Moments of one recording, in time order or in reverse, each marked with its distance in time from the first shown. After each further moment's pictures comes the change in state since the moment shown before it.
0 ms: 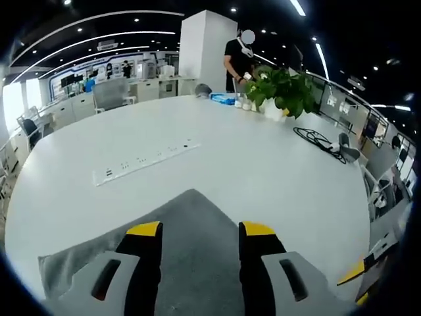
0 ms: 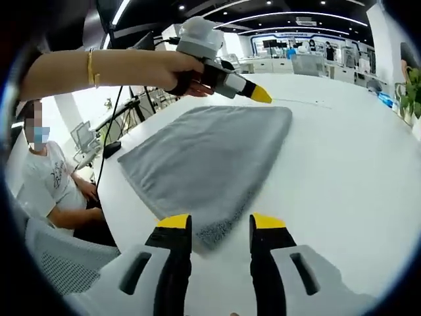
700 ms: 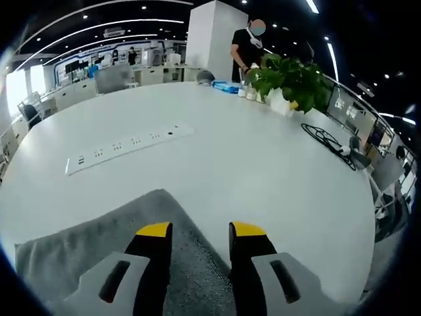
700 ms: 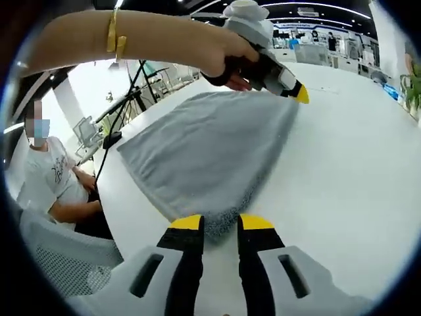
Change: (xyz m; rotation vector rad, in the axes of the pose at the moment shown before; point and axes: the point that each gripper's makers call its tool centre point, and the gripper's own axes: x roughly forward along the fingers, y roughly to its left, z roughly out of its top) left arm 0.060 -0.020 -0.010 -0.079 0.058 0.019; right arm 0.006 0.011 -0.015 -0.024 0.056 0.038
